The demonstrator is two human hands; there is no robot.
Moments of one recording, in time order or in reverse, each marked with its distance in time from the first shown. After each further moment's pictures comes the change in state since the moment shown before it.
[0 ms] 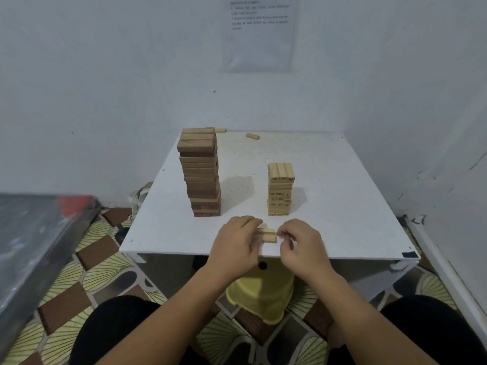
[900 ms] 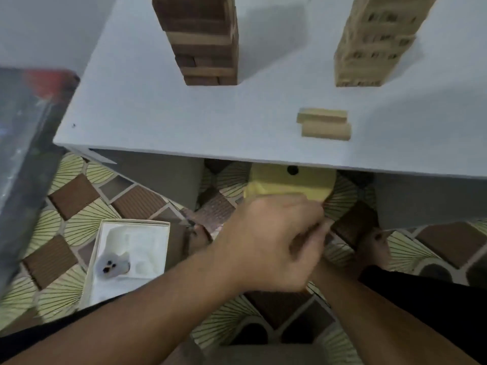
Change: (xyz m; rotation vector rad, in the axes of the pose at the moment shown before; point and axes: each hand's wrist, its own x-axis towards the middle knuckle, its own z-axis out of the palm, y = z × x) left_hand -0.079 0.006 0.033 -0.327 -0.176 0.093; right_hand -0.170 0.121 0.202 0.049 -0.854 0.606
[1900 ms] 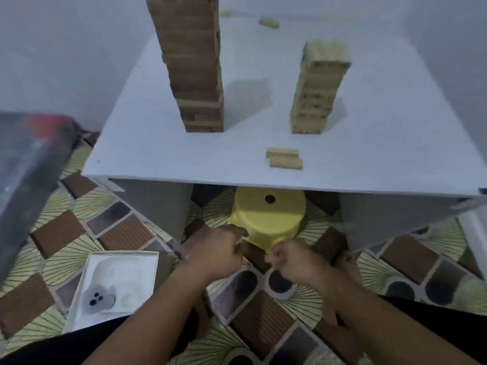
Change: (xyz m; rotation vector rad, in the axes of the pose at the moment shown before) left_hand -0.042 -0.066 0.024 0.134 -0.424 -0.609; right_hand -0.065 -0.053 -0.079 -0.103 0.010 0.022
